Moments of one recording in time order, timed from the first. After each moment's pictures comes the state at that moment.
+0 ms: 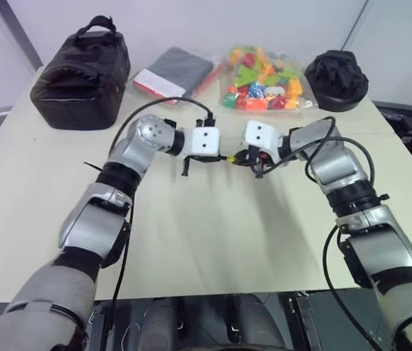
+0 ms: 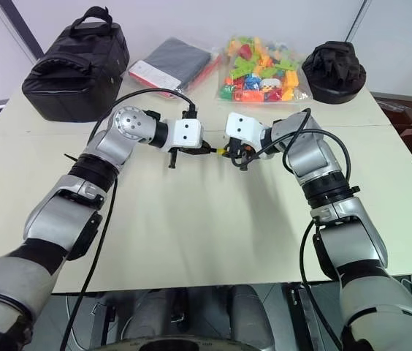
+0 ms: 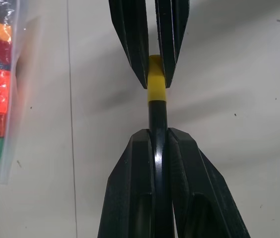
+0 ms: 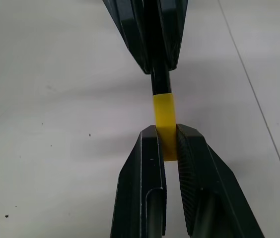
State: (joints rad) left arm -1.13 0.30 -0.31 0.85 0.26 -0.29 -1.16; right arm -0.94 -0.51 0.27 0.43 -0.15 0.28 1.19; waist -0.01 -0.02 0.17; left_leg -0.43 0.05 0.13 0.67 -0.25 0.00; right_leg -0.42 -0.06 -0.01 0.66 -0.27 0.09
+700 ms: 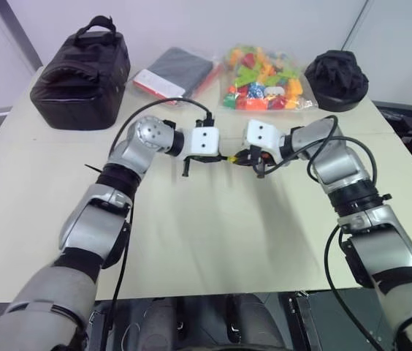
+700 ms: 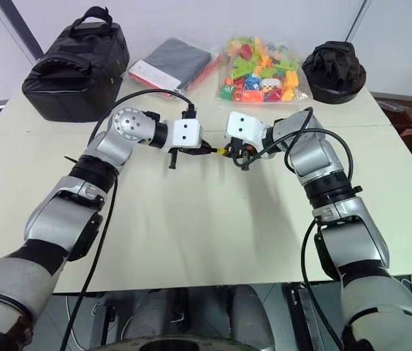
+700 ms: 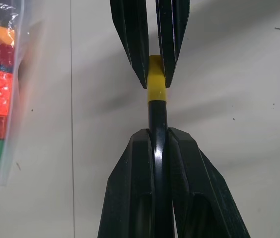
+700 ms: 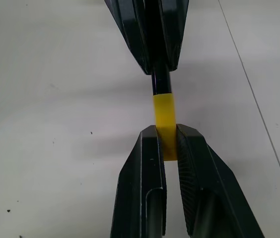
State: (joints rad) left arm -1.13 0.30 -0.30 0.87 0.26 -0.31 -1.14; right arm -0.94 -0.53 0.27 0.43 -0.15 0.25 1.20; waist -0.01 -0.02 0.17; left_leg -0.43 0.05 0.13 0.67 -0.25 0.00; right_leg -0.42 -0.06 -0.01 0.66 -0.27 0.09
